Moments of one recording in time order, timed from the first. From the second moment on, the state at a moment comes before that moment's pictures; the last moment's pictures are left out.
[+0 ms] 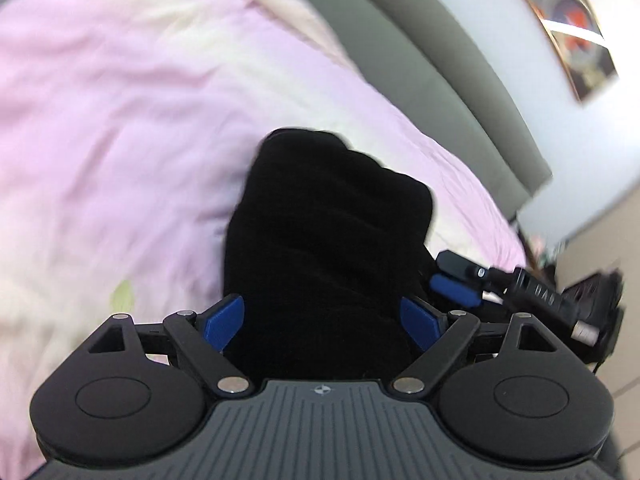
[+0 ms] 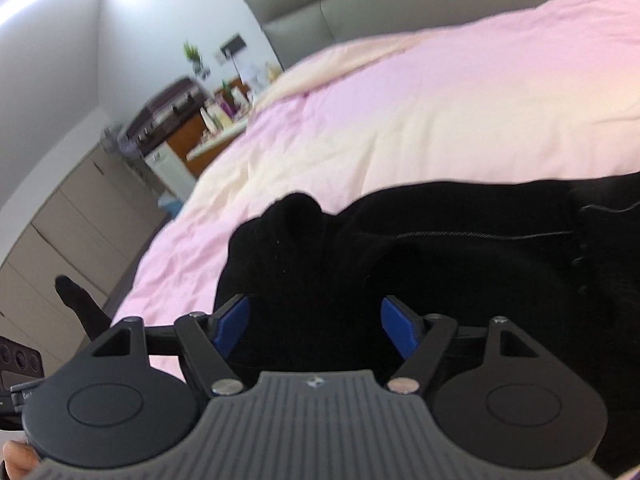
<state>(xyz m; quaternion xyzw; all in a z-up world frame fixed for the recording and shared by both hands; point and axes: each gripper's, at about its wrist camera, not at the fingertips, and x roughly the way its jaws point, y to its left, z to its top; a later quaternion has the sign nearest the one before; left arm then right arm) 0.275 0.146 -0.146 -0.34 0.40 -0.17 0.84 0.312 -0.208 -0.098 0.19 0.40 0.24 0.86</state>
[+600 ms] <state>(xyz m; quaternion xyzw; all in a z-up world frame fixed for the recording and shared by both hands) 0.277 0.128 -0.151 -0.38 0.38 -0.20 0.82 0.328 -0.263 -0.085 0.31 0.36 0.27 0.84</state>
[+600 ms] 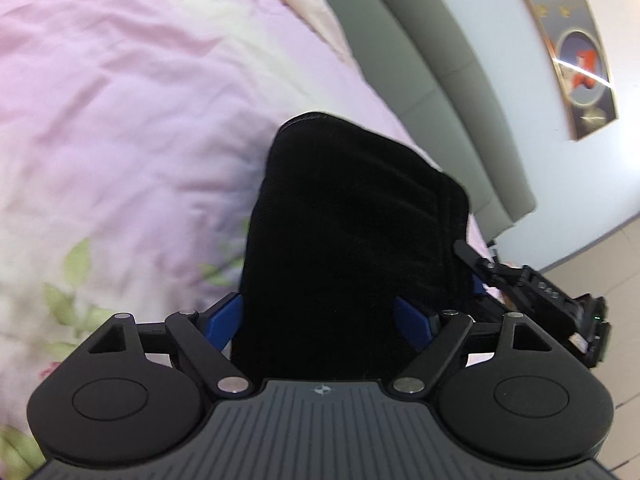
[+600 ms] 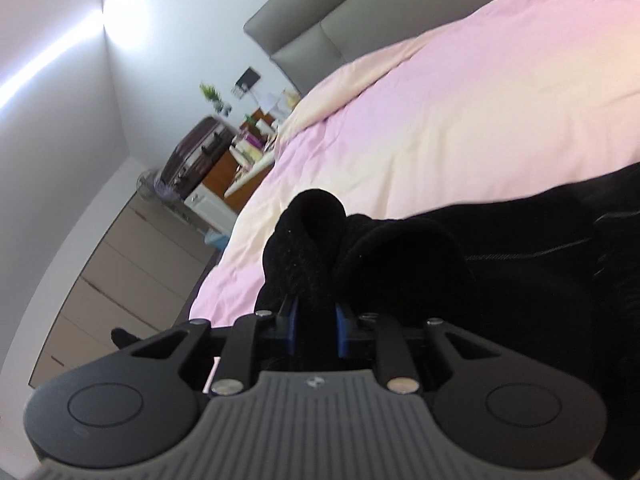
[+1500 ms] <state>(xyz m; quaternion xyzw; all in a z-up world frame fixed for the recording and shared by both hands) 0.275 0.088 -0.183 -0.31 0.45 -0.15 0.83 0.221 -0.265 -0.105 0.09 0.29 0.15 0.94</state>
